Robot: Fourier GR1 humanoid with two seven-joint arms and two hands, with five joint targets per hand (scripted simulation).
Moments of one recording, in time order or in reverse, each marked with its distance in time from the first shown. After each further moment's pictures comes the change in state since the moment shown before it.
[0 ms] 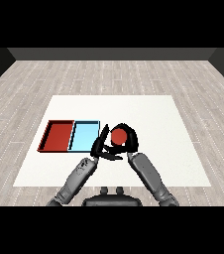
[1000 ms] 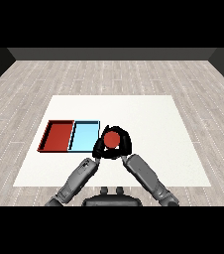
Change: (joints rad) left arm -0.020 0.009 -0.052 0.041 0.089 0.065 -0.042; right arm -0.039 -0.005 0.123 0.025 -0.087 -0.105 -0.048
